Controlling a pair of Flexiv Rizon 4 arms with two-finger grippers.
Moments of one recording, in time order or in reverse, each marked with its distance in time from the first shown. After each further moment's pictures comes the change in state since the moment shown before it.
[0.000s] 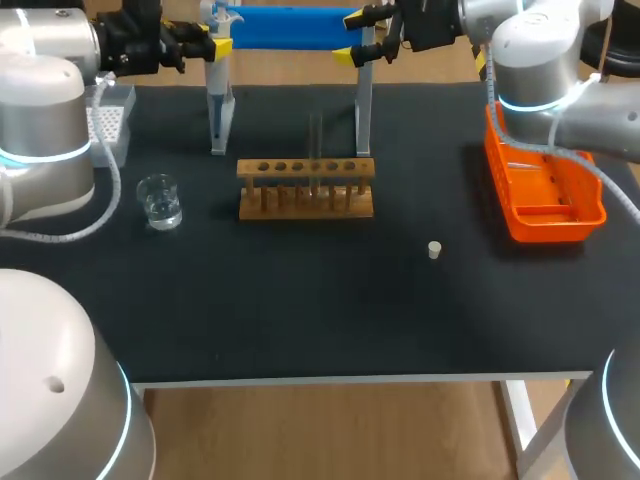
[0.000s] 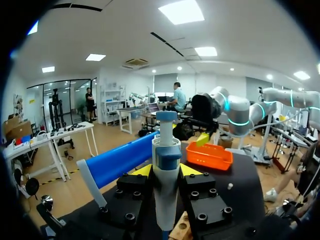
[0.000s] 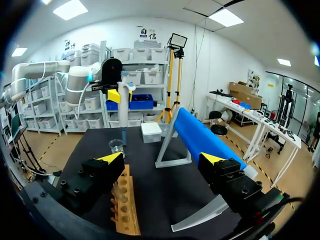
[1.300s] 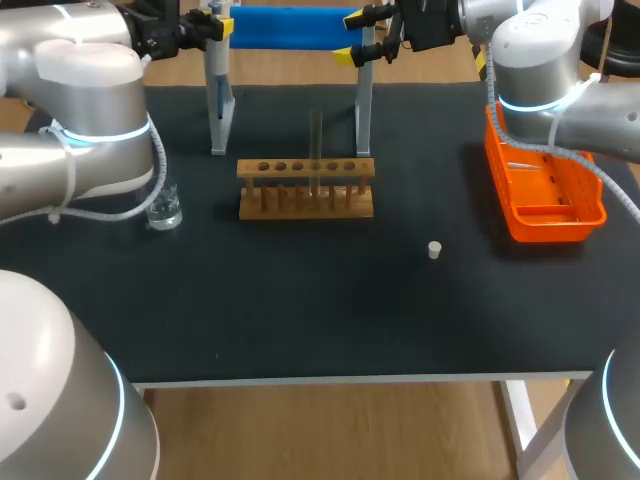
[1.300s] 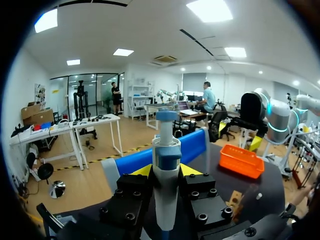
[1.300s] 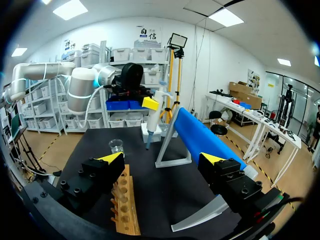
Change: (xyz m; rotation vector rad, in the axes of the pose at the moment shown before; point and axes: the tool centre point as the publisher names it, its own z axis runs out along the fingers) left arm -0.080 0.014 0.041 -0.020 -0.238 -0.089; right arm 0.000 0.000 0.000 0.000 0.000 0.000
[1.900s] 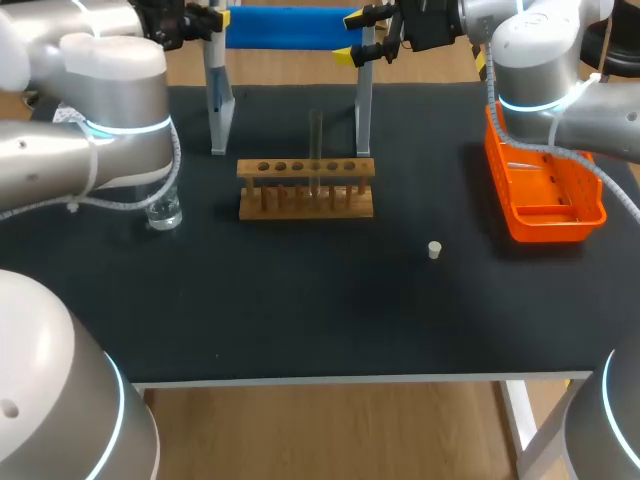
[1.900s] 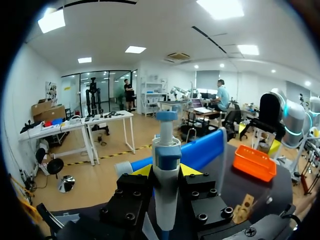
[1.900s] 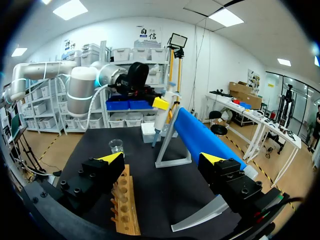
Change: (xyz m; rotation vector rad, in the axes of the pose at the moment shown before) left arm -0.023 -0.004 0.013 -0.029 -0.116 -0.021; right arm 0.000 0.000 0.000 0.000 0.000 0.000
